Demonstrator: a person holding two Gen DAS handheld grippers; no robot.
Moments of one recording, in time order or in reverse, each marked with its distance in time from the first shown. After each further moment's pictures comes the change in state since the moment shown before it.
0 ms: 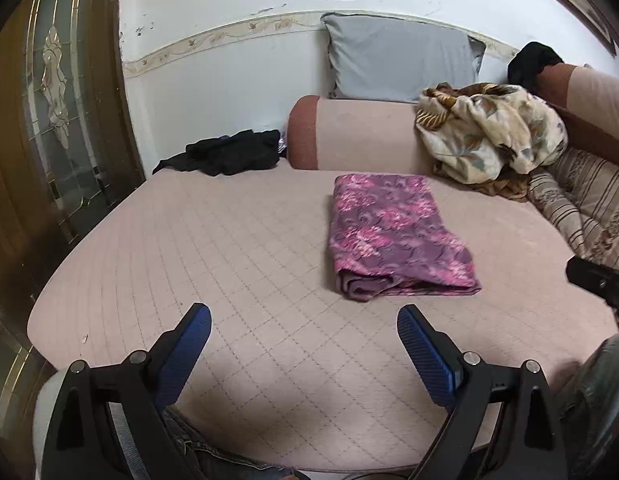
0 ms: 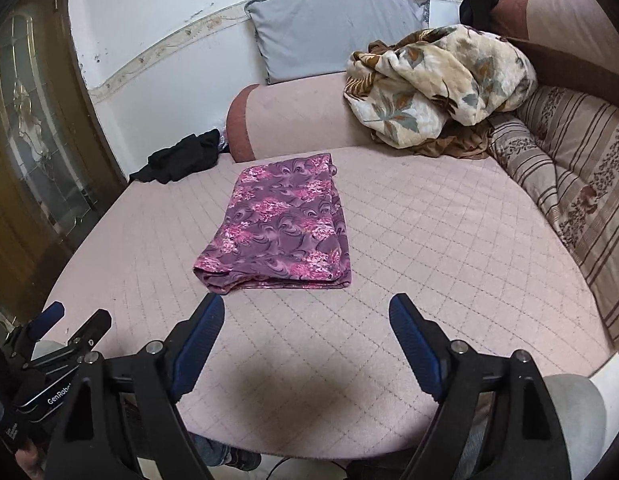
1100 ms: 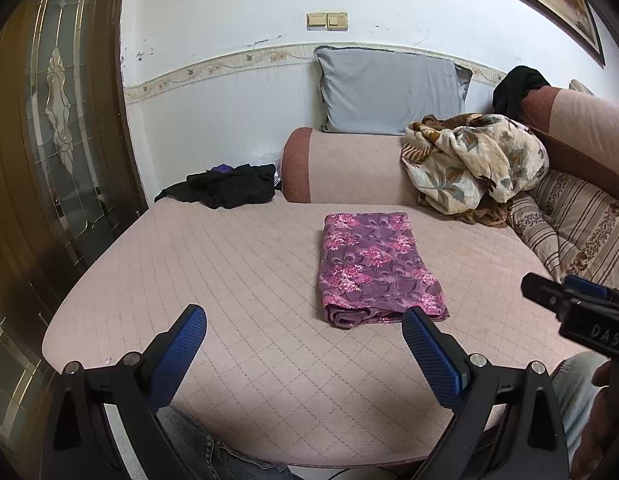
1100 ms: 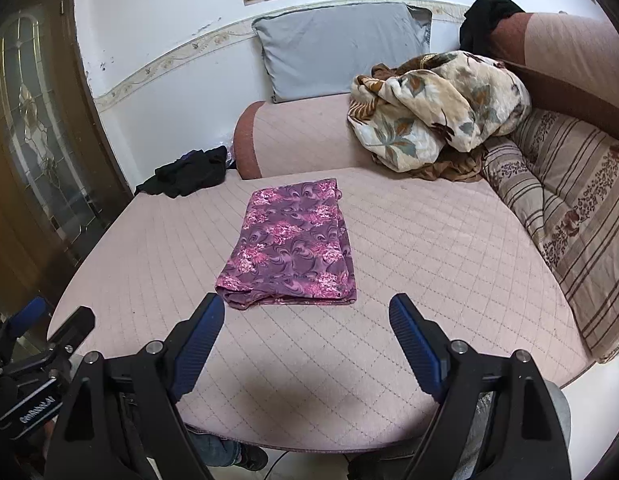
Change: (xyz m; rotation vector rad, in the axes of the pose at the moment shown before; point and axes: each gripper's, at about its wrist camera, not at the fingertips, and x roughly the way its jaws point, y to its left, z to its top) left arm -0.073 0.000 0.033 -0.002 -0.071 -0.017; right arm -0.046 0.026 0.021 -0.014 -0.037 -0.014
